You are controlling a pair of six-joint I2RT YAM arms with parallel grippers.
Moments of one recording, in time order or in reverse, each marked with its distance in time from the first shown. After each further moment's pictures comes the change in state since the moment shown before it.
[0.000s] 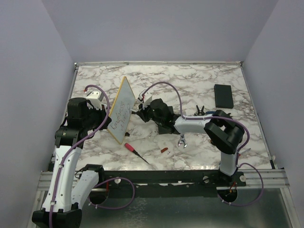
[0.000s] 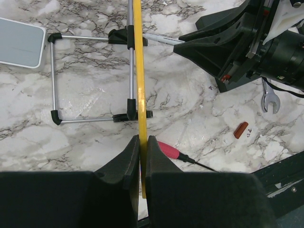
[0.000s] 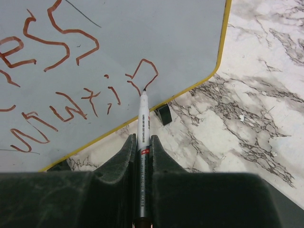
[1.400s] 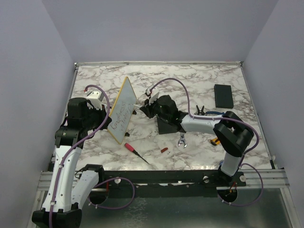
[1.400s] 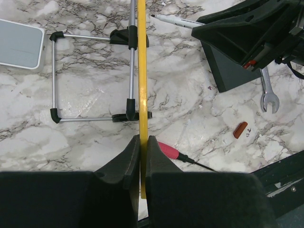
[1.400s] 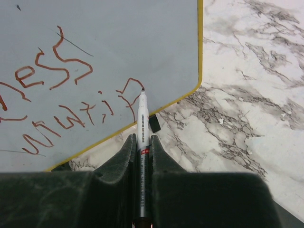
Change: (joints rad) left arm -0.001 0.000 0.000 0.002 0.002 0.001; right arm -0.061 -0.105 -0.063 0.008 -0.042 0.012
